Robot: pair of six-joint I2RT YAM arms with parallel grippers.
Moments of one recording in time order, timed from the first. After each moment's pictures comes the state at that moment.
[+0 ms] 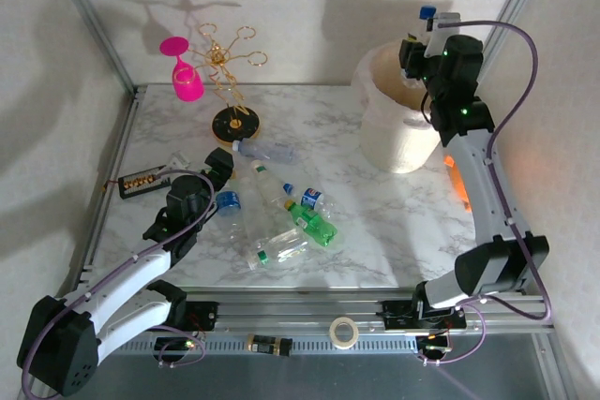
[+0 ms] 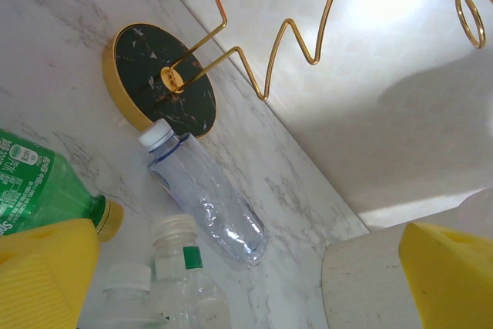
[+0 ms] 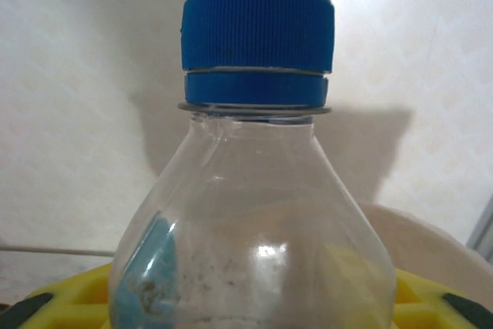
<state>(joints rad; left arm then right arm) -0.40 0.93 0.43 0.26 -0.33 -1.03 0.15 1.50 1.63 -0.27 0.03 0.04</state>
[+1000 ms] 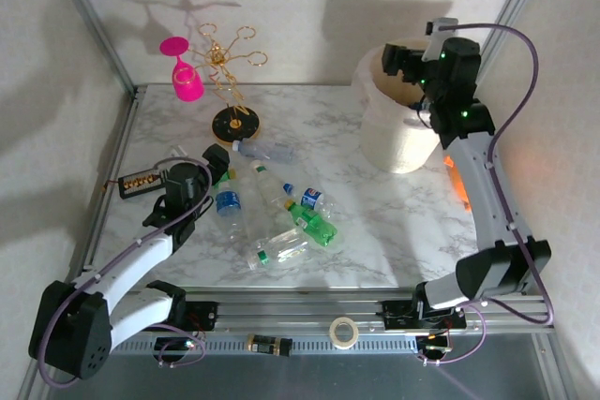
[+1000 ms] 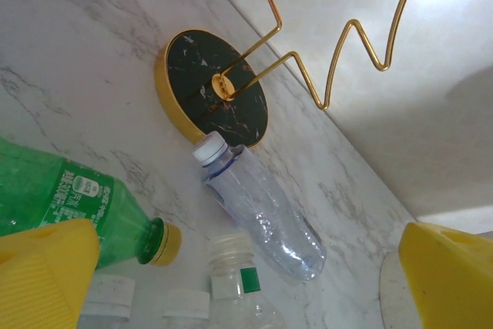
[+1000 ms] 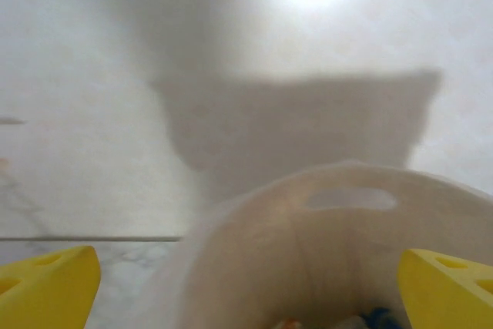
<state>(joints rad) -0.28 1.05 0.50 0.19 -0.25 -0.95 0.21 1.43 1.62 -0.33 0.00 0.14</state>
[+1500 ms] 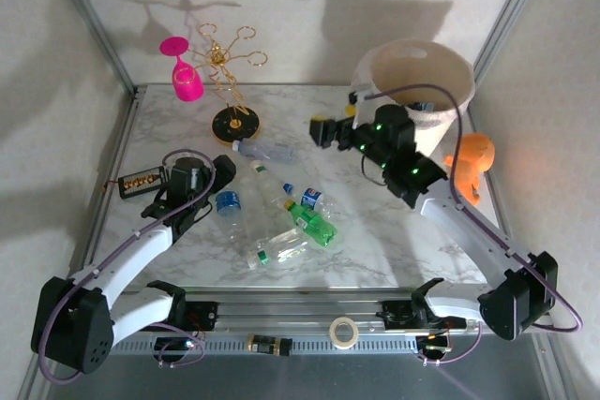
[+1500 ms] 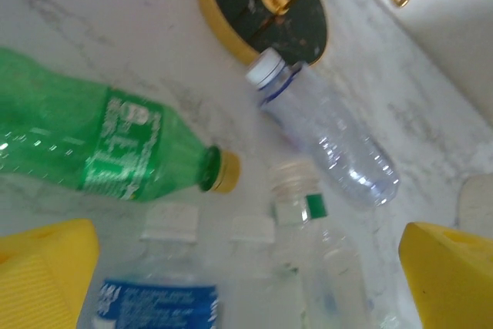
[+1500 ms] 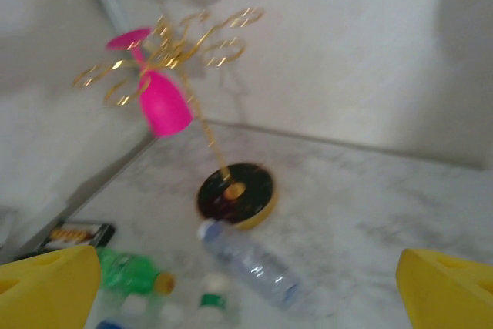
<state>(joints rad) -0.28 1.07 0.59 -0.14 -0.16 -0.85 0.61 1.25 1.11 -0.07 -0.10 0.25</state>
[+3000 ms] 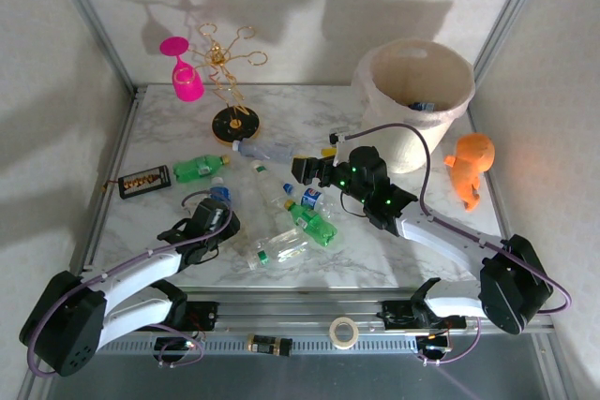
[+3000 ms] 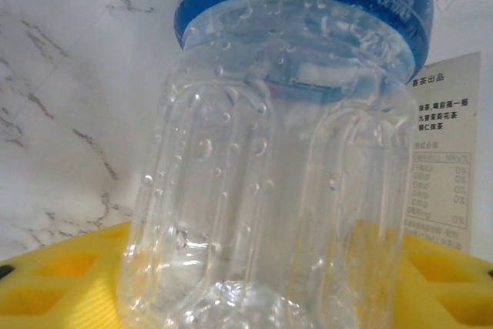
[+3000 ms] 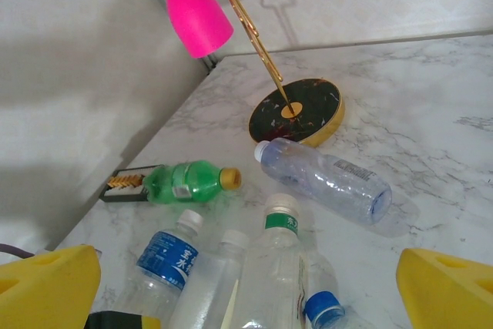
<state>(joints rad) -0.49 1.04 0.33 -0.22 -0.22 -0.97 0.74 1.27 0.79 0.24 -0.07 0.46</state>
